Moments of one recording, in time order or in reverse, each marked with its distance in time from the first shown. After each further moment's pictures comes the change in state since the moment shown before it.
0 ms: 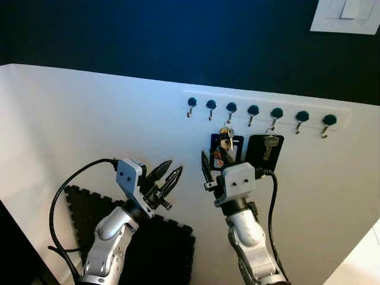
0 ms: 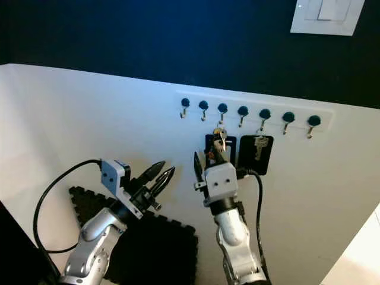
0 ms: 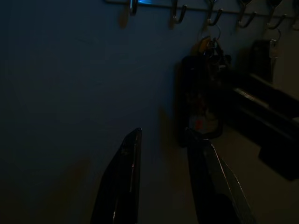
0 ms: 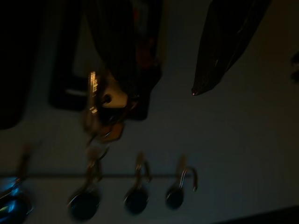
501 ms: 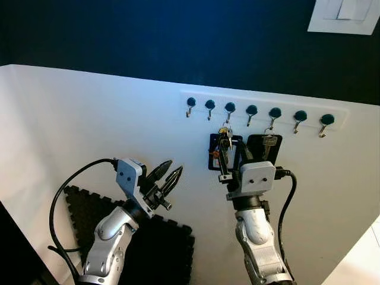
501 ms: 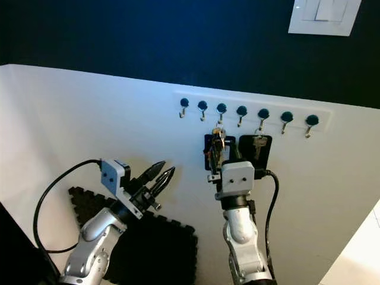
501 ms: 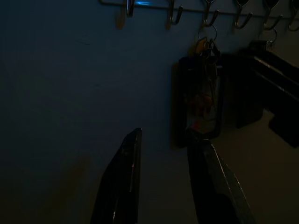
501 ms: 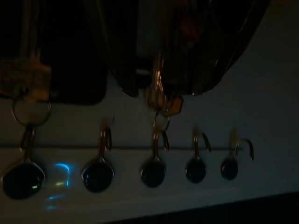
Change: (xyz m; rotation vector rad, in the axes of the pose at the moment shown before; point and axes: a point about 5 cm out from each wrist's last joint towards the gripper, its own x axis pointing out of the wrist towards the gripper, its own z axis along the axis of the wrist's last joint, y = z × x) left arm 0.000 0.000 0.000 0.000 0.000 0.000; right arm 0.007 -0.020 0.008 -0.017 -0.052 -0.118
